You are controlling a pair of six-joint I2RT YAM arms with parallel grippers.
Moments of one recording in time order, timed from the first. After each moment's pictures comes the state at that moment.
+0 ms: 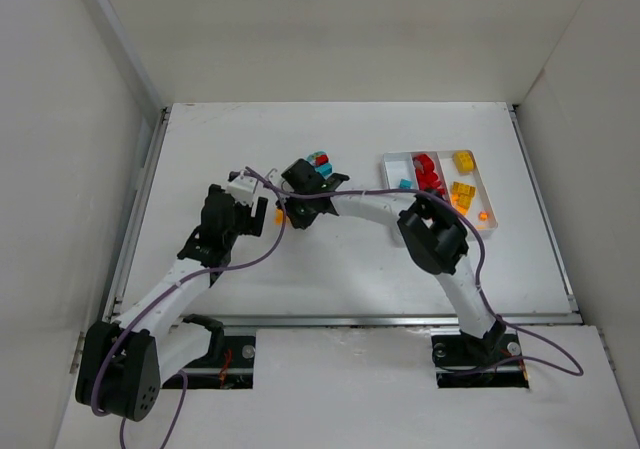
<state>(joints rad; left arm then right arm) -0.29 1.01 0.46 0.08 -0.15 0.13 0.86 2.25 1.76 -0.46 -0.12 -0.12</state>
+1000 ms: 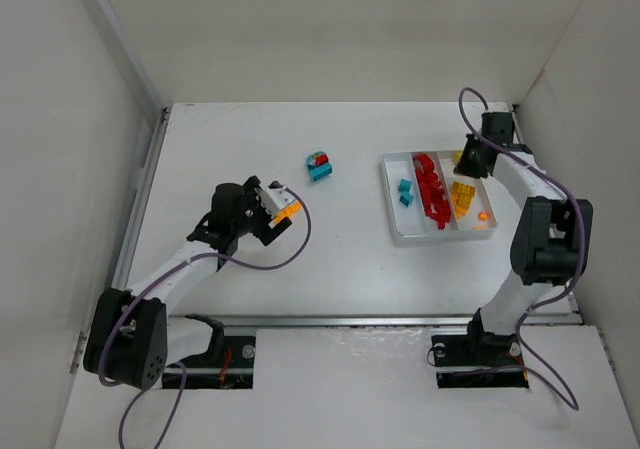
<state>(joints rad) -0.31 1.17 0.55 0.07 0.27 0.61 -0.07 1.74 1.32 -0.41 -0.04 0.29</state>
